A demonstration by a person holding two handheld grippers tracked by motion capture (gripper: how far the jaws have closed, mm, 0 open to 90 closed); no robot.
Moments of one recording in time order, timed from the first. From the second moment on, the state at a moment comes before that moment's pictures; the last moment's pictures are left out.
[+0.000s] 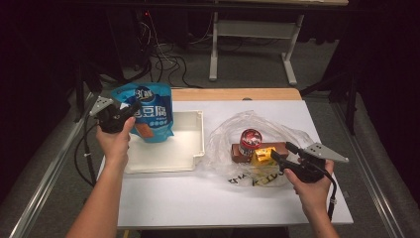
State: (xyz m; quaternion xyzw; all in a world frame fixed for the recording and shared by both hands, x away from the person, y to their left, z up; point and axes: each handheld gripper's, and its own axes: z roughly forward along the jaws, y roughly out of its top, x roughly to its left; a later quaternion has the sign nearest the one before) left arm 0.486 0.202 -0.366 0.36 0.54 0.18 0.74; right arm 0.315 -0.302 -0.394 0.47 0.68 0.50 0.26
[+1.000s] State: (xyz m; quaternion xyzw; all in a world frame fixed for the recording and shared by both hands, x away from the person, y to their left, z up) left arm 0.458 0.224 -0.383 0.38 0.61 0.23 0.66; right arm 0.315 -0.295 -0.404 0.49 0.68 0.48 0.26
